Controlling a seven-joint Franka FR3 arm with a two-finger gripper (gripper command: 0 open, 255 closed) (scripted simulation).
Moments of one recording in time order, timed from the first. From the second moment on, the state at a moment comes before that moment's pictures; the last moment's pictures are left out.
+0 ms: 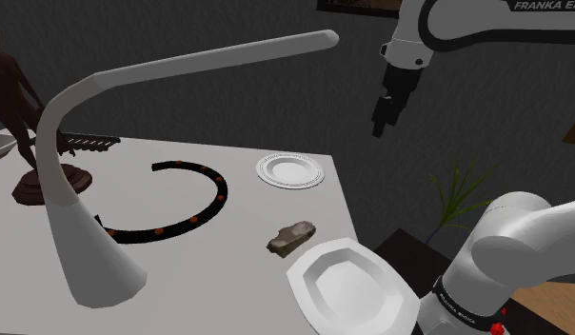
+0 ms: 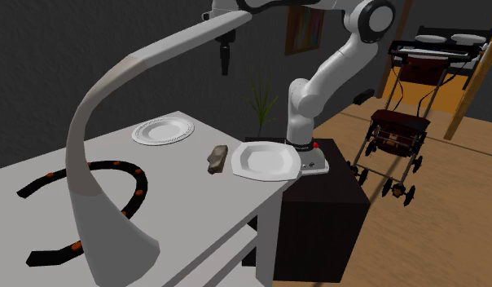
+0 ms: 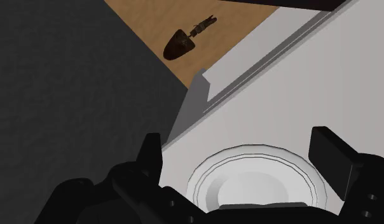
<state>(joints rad) 0.02 -0.80 0.01 -2.39 -0.11 1.66 -0.10</state>
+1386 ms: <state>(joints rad) 0.25 -0.45 0.28 -2.40 0.10 1.83 0.01</state>
